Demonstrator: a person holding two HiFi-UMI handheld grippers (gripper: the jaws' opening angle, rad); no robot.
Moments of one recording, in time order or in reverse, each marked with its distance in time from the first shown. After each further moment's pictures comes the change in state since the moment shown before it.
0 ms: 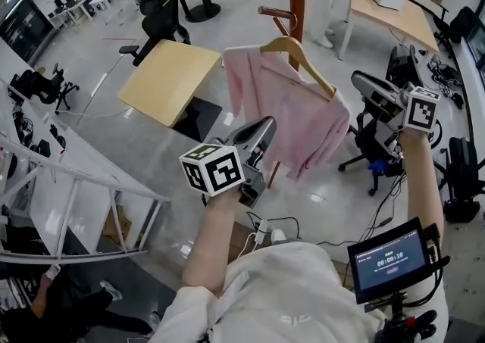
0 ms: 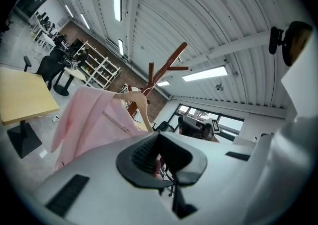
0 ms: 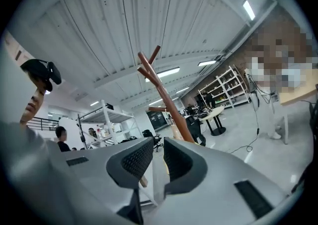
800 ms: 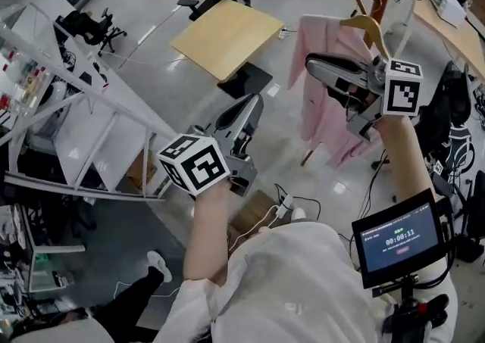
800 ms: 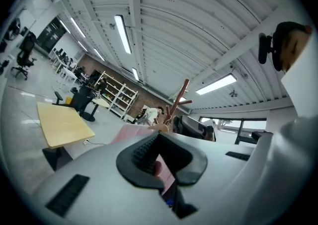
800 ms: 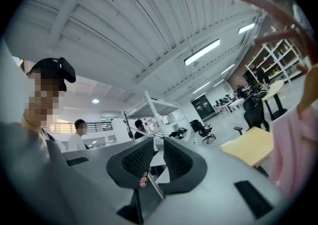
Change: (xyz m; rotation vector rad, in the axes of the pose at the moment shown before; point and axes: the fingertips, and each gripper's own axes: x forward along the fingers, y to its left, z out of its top) left arm -0.186 -0.003 0.041 0.094 -0.213 0.235; right arm 0.158 0.218 -0.062 0.024 0.094 0.545
